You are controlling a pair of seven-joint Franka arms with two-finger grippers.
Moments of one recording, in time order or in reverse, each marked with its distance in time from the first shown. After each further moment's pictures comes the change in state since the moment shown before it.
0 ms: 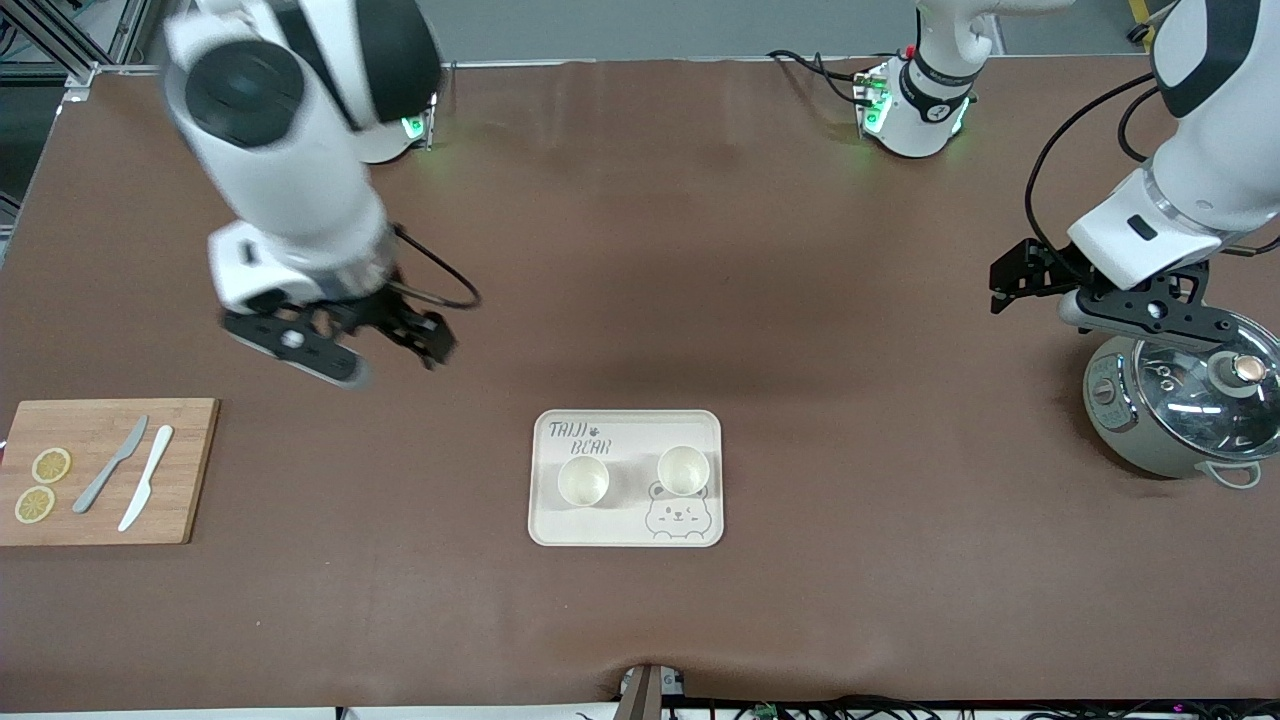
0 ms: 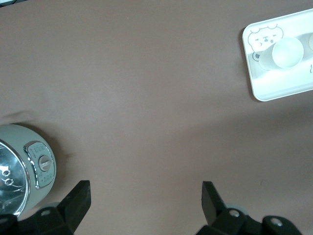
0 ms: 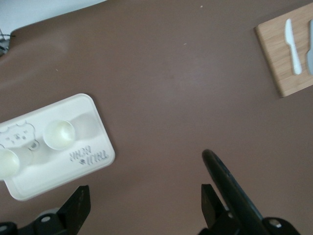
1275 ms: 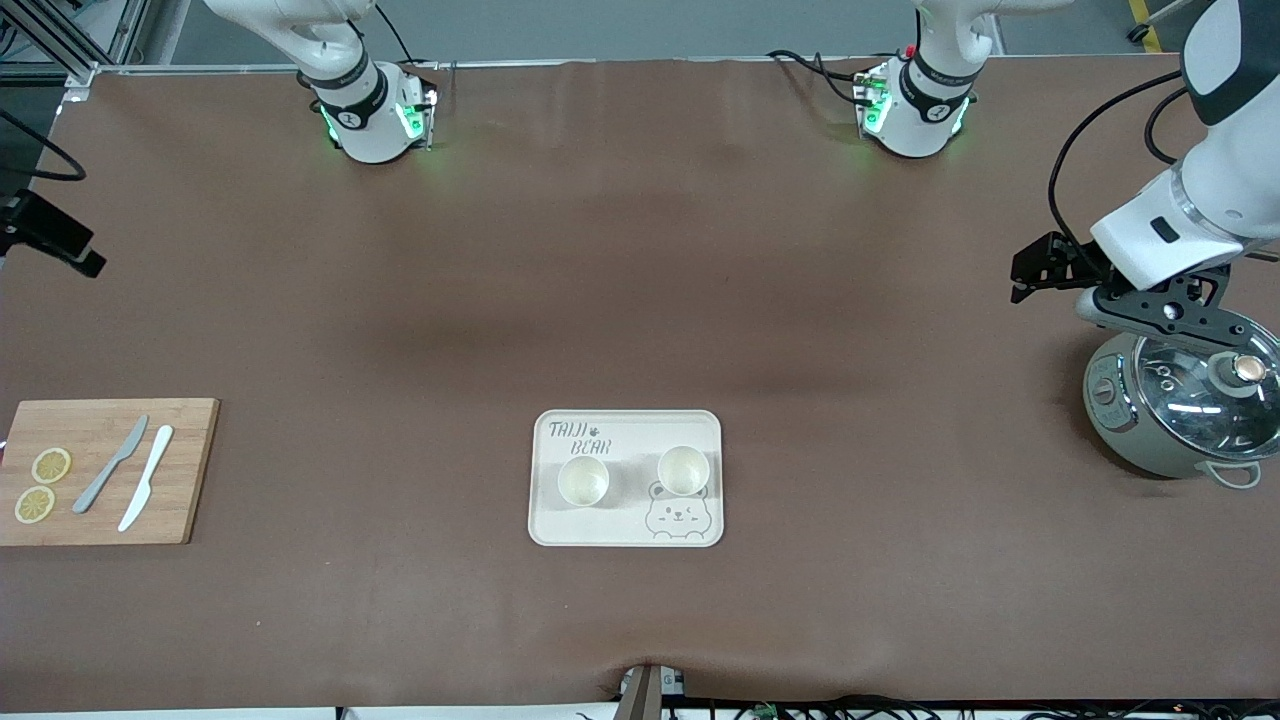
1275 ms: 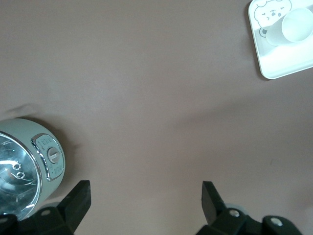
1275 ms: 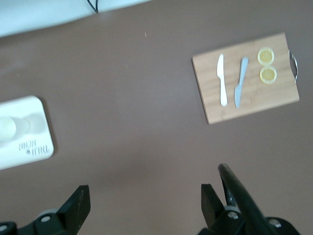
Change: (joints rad) left arm 0.036 0.005 0.003 0.003 0.003 -0.057 0.099; right arm -0.420 -0.261 -0.008 -0.155 0.110 0.007 -0.521
